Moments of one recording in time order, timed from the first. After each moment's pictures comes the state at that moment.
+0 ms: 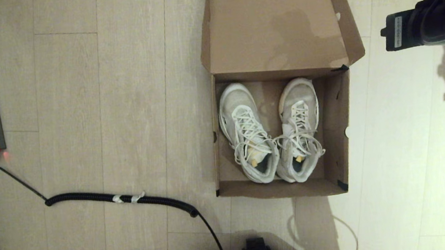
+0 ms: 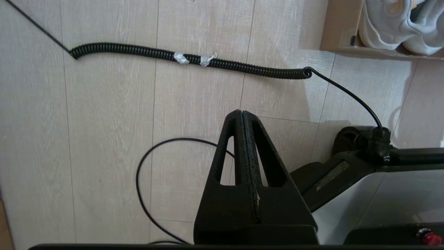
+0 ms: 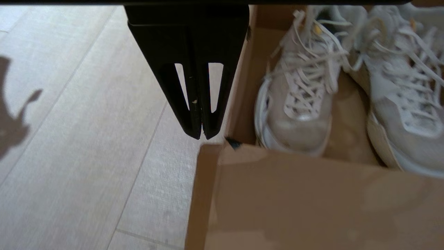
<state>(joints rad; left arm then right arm) 0.00 0.00 0.00 0.00 0.00 -0.01 0.23 1.56 -1.50 0.12 -0.24 -0.04</state>
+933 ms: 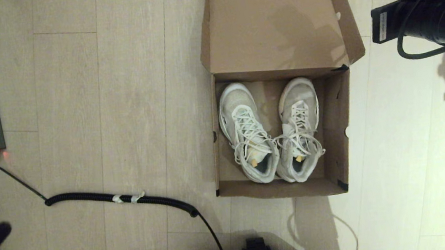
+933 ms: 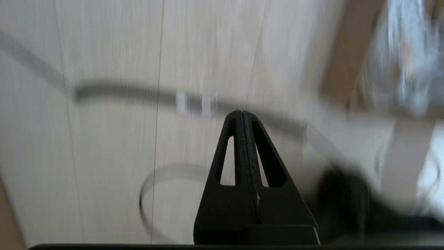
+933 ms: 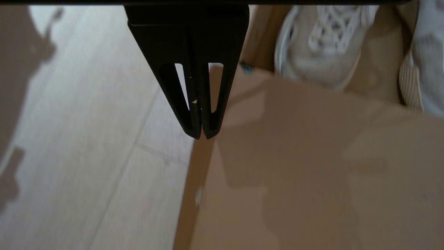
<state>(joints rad) -0.02 0.78 -0.54 -0.12 0.02 -0.01 0.22 1.63 -1.43 -0.29 -0.22 -0.24</state>
